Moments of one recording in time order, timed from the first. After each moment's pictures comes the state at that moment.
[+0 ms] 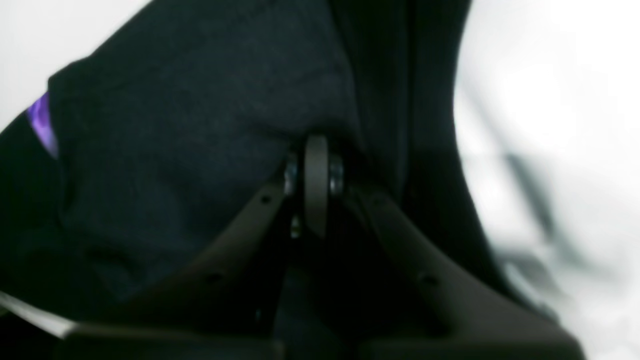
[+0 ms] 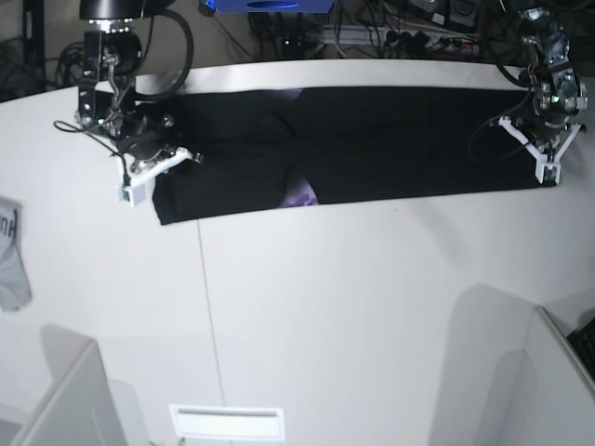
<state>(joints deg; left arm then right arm) 17.8 -20.5 -27.7 86.2 -9.9 -20.4 44.7 -12.7 9.5 7.5 92.1 33.0 -0.8 -54.1</state>
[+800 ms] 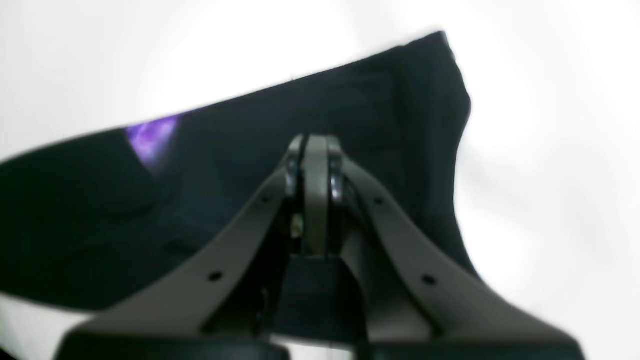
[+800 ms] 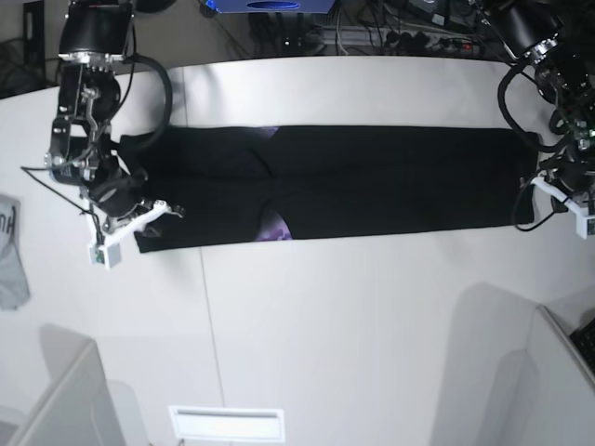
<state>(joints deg) 5.2 -18.1 -44.3 101.0 -17.8 -27.9 62.3 -3.6 12.6 7.6 107.4 29.8 -2.0 -62.5</state>
